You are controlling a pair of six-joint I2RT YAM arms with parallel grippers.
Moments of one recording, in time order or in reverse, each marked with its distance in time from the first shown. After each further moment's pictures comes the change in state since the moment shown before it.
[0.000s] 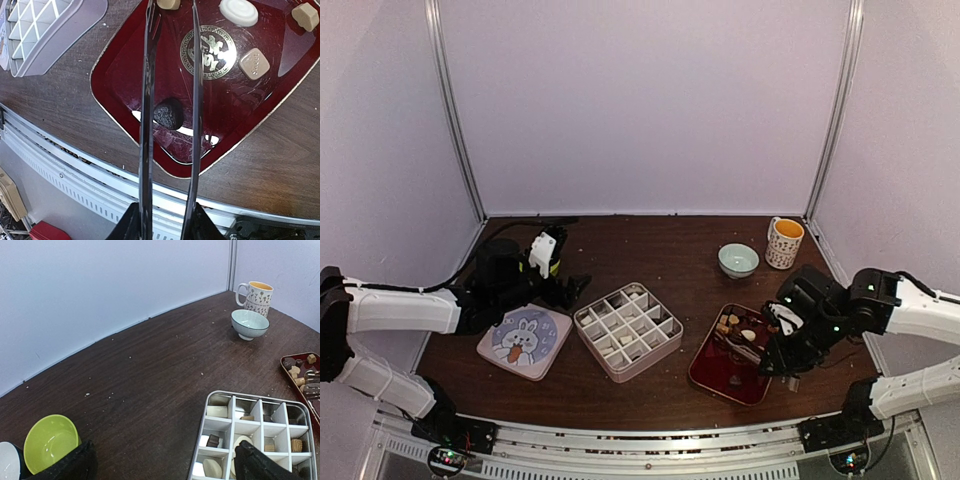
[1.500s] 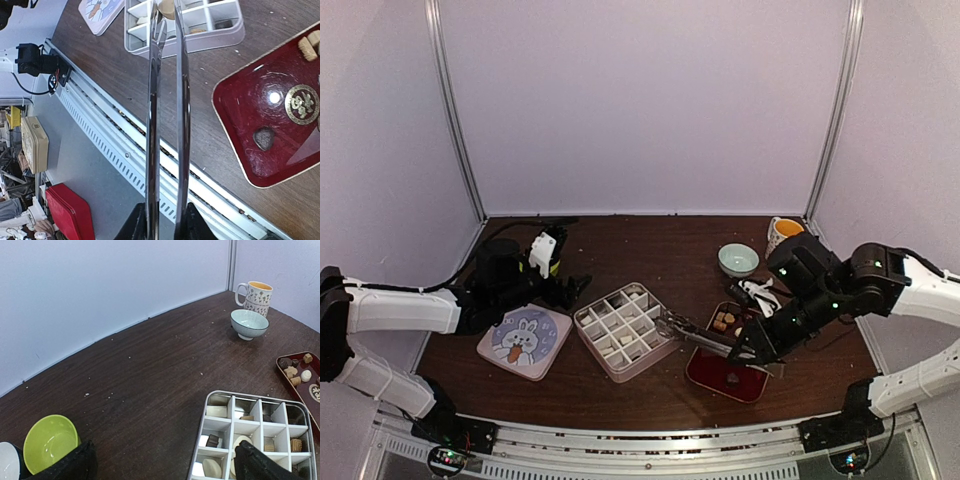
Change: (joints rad) left arm 0.000 0.000 0.000 0.000 0.002 0.000; right arm 0.124 0.080 0.237 0.057 -0.127 -0.124
